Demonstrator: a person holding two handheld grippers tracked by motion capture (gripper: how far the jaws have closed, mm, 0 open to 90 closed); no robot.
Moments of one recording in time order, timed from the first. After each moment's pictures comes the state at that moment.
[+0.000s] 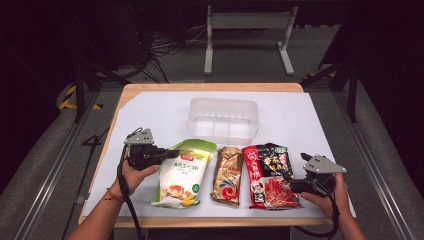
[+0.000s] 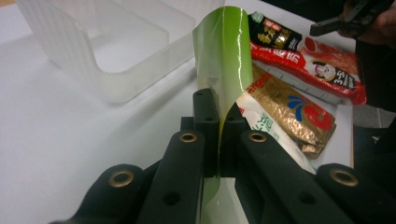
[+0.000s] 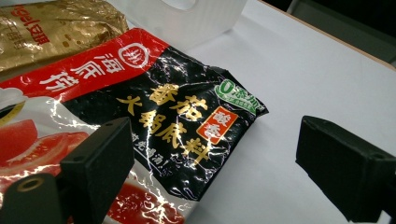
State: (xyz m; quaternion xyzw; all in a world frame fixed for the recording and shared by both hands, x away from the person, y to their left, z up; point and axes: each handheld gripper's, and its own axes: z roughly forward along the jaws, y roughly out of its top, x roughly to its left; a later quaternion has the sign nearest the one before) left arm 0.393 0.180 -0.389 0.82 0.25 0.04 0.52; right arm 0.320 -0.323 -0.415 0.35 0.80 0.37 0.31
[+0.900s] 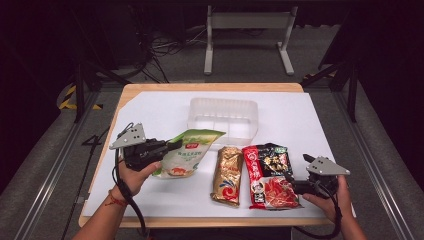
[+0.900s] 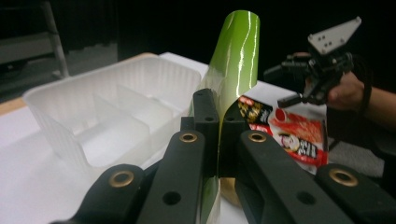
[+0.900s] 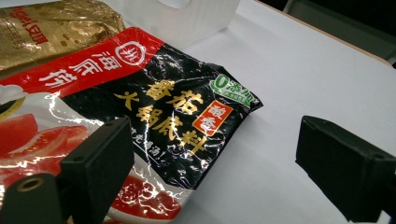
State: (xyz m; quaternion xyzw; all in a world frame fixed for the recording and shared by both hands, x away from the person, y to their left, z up) left arm 0.367 0.171 -0.341 0.75 0.22 0.10 0.62; right arm 0.315 -0.328 -0.416 0.36 0.79 0.38 0.31
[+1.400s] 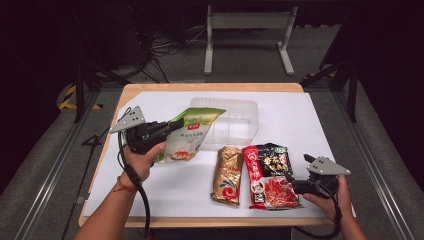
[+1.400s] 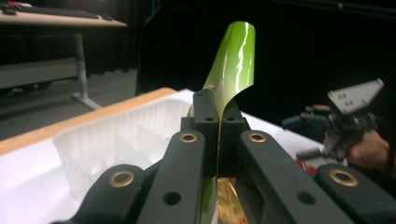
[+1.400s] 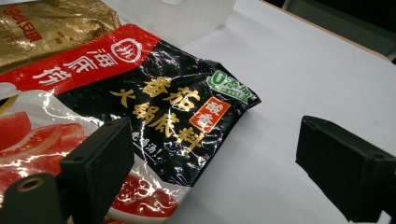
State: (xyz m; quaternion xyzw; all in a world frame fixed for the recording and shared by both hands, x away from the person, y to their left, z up) left arm 0.393 0.157 -0.319 0.70 0.26 0.12 0.66; right arm 0.316 -0.329 -0.418 0.36 0.79 0.37 0.31
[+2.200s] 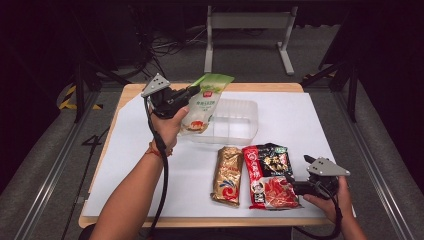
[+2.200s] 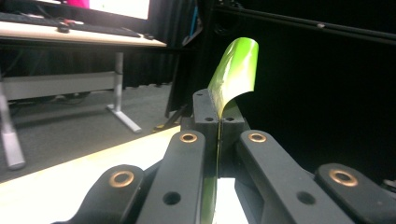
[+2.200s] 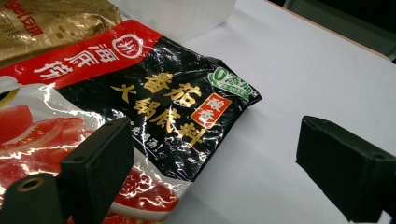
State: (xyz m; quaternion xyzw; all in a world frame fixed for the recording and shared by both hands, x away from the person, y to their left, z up) left arm 0.466 0.104 -0.298 0.67 0.32 0.16 0.65; right arm 0.314 -0.330 -0.419 0.36 0.80 0.37 0.31
